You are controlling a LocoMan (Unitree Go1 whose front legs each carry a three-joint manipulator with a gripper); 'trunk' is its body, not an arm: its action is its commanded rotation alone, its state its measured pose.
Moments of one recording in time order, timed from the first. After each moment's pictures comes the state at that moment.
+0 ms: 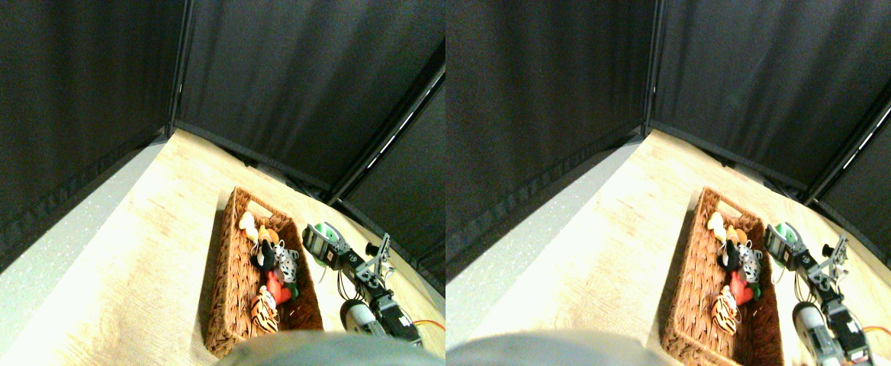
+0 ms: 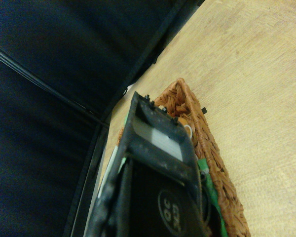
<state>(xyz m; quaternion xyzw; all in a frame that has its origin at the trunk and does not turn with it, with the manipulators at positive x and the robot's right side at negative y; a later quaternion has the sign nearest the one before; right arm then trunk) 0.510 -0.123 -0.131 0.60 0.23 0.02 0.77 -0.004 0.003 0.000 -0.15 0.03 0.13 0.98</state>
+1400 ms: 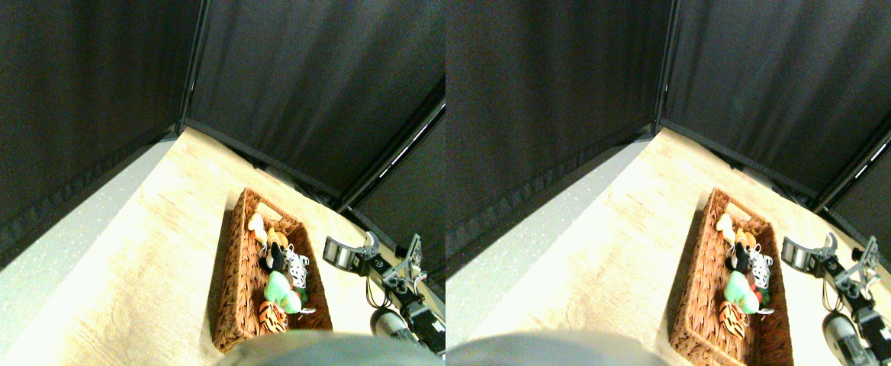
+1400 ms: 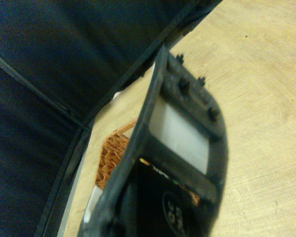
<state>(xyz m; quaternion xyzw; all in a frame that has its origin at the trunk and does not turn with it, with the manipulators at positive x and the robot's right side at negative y) 0.507 -0.158 -0.123 0.57 0.21 -0.02 0.80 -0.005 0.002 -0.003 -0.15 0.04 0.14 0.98</state>
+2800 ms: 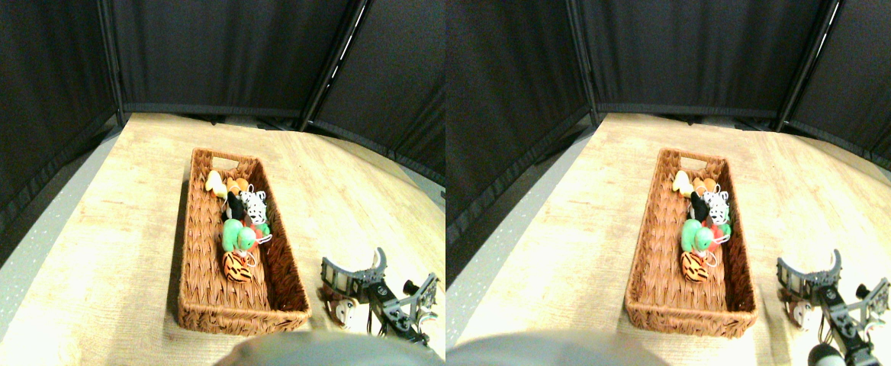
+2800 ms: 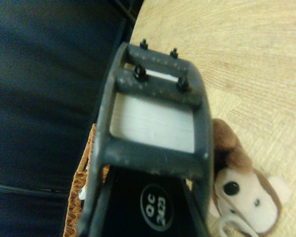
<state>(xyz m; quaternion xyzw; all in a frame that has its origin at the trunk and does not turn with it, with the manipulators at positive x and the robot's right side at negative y) 0.407 -0.244 -0.189 0.57 0.11 -0.16 0.80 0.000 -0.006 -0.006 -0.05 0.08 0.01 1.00</state>
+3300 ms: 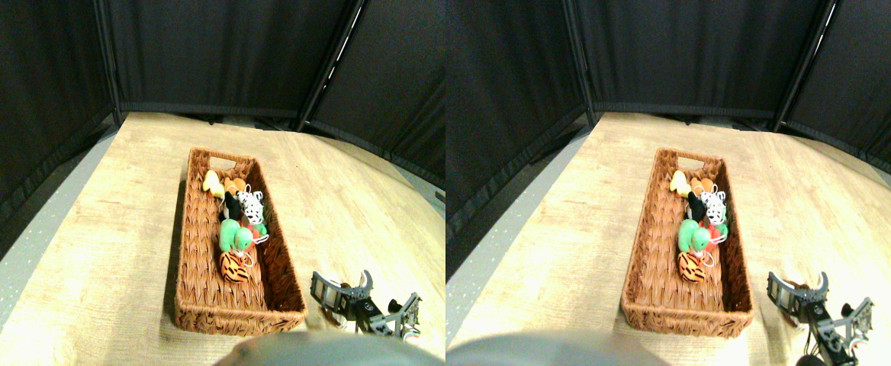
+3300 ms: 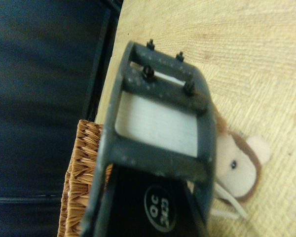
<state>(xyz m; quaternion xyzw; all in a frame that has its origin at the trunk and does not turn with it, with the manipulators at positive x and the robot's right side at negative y) 0.398 -0.238 -0.211 0.62 0.13 -0.20 0.75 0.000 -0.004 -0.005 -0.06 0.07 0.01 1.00</state>
